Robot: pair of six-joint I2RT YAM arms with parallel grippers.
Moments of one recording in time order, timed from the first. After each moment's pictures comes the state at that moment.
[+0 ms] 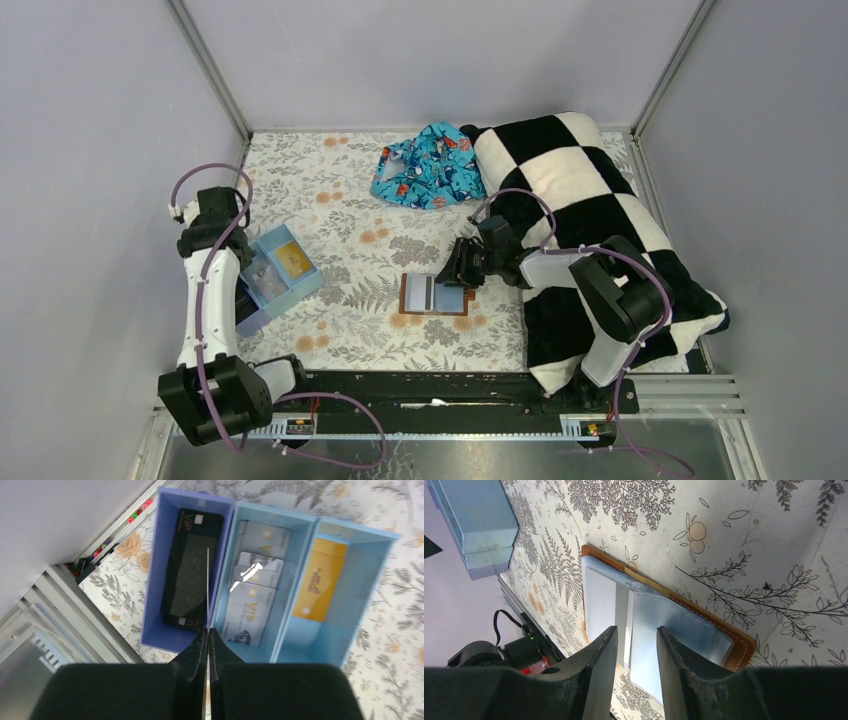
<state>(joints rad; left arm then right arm) 0.28 1.13 1.07 -0.98 -0.40 -0.48 0.60 1.74 0.74 0.22 -0.44 0.84</state>
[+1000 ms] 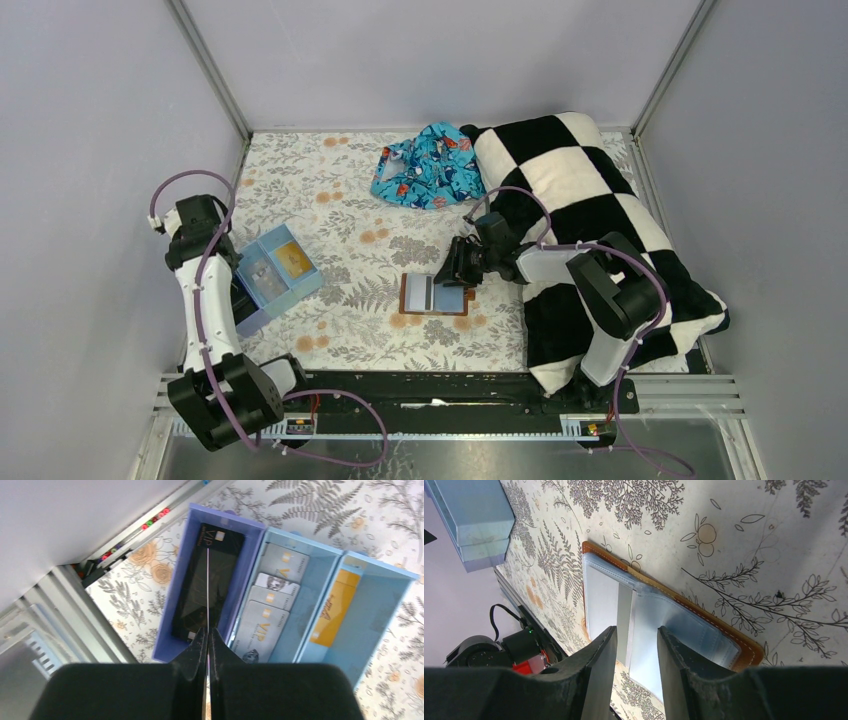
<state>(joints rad) 0.43 1.11 1.00 -0.88 -0.34 -0.44 0.60 1.77 0.79 0.16 -0.47 0.81</state>
